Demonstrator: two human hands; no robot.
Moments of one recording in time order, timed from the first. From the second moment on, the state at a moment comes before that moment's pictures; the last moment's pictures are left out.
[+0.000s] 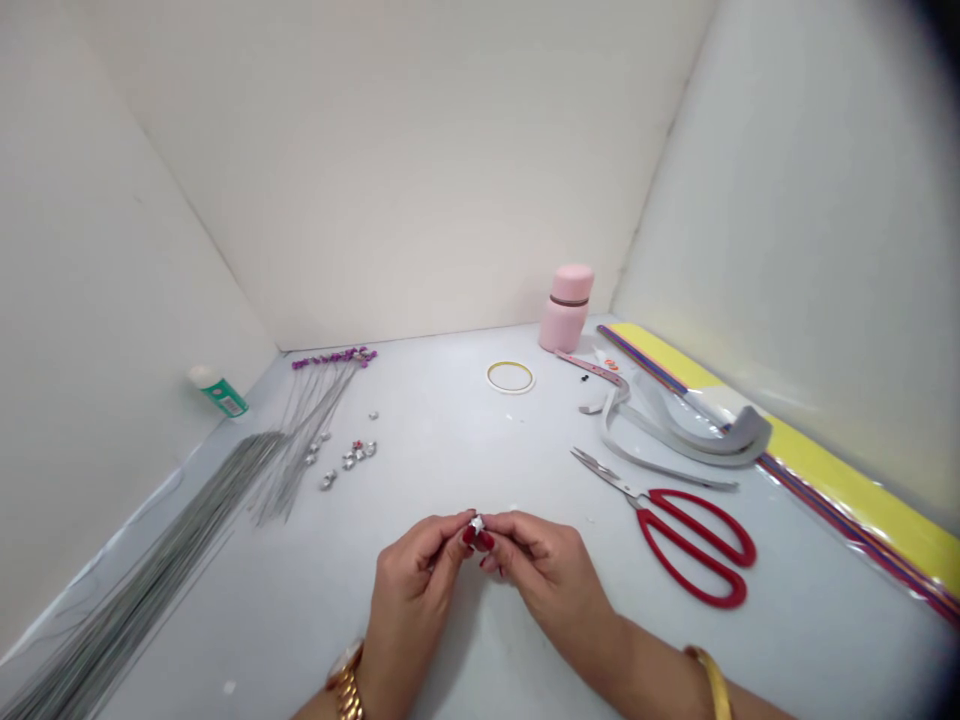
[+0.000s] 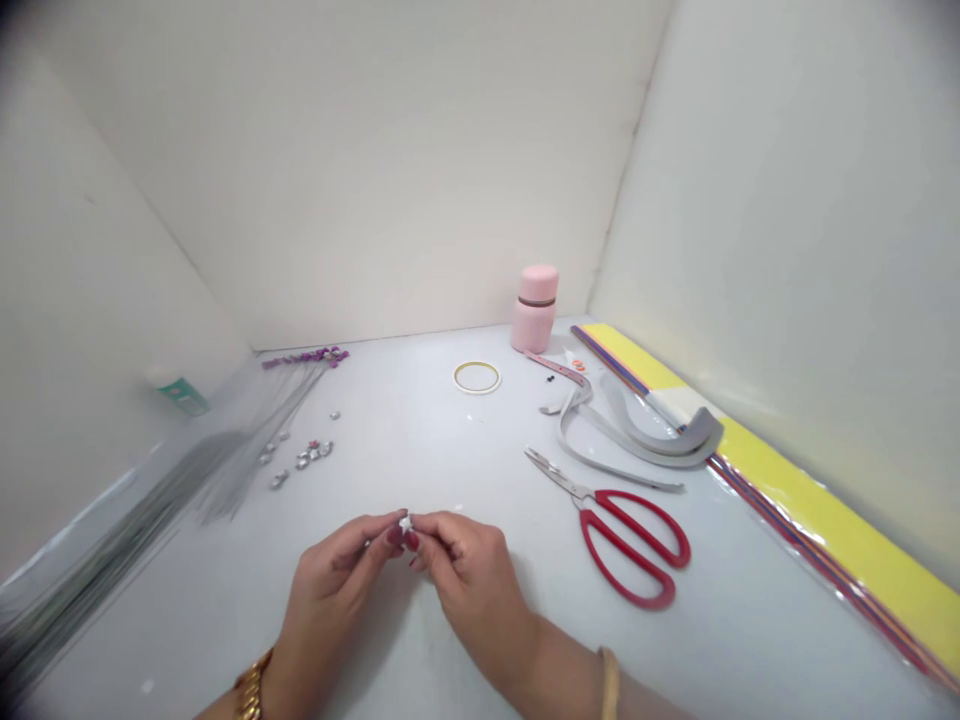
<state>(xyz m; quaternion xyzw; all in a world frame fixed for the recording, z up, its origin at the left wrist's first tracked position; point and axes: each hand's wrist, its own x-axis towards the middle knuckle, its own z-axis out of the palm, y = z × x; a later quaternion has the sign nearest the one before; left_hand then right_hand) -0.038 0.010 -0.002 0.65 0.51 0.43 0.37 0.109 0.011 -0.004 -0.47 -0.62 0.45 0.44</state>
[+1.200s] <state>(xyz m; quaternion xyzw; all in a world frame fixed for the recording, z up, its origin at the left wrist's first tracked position) -0.037 0.012 -0.004 0.74 0.48 0.38 0.28 0.116 0.020 -0.002 -0.47 -0.66 0.42 0.41</state>
